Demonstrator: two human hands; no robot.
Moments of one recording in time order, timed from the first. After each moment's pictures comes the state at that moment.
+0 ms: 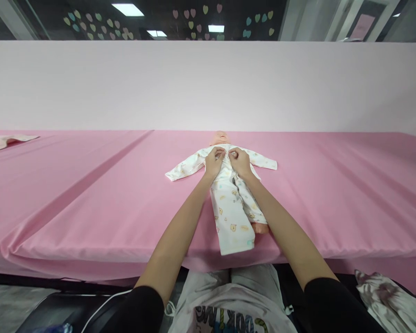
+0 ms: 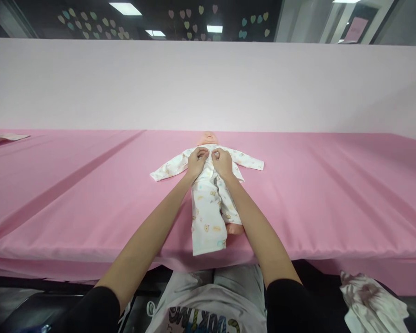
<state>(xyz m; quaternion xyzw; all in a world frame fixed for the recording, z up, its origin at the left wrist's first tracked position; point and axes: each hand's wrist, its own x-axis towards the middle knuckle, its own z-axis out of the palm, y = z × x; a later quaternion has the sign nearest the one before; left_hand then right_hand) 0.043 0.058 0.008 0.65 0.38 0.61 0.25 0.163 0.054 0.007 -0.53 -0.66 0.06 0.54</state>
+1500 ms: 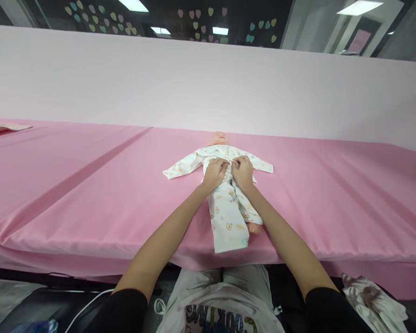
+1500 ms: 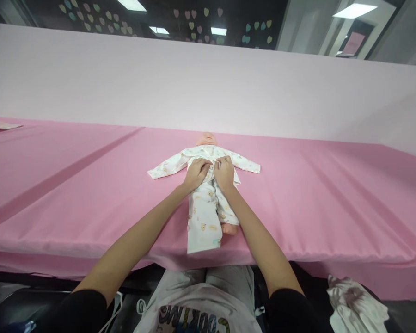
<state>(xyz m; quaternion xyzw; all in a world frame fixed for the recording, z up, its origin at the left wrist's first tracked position) 0.039 0.015 0.002 0.79 0.39 0.46 0.07 0.170 0.014 0.002 -0.55 -0.65 -0.04 0.53</state>
